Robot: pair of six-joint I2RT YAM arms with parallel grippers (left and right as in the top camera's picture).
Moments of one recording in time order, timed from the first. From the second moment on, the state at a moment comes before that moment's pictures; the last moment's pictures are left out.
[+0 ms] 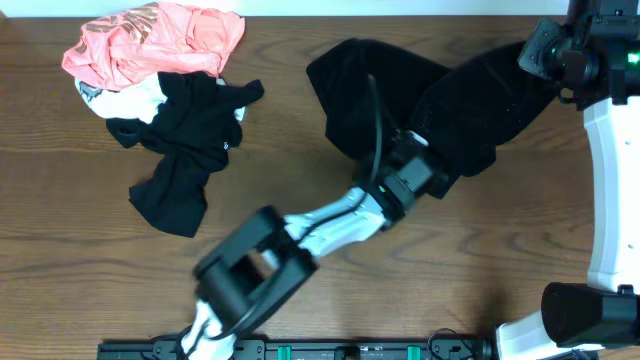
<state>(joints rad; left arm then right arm) -0.91 1.99 1.30 -0.28 -0.61 -0.16 -0.02 1.70 1.95 -1.12 0.18 0.42</state>
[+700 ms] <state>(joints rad) -0.86 1.83 1.30 -0.34 0.02 -0.16 -0.02 1.70 1.96 -1.14 0.18 0.38</state>
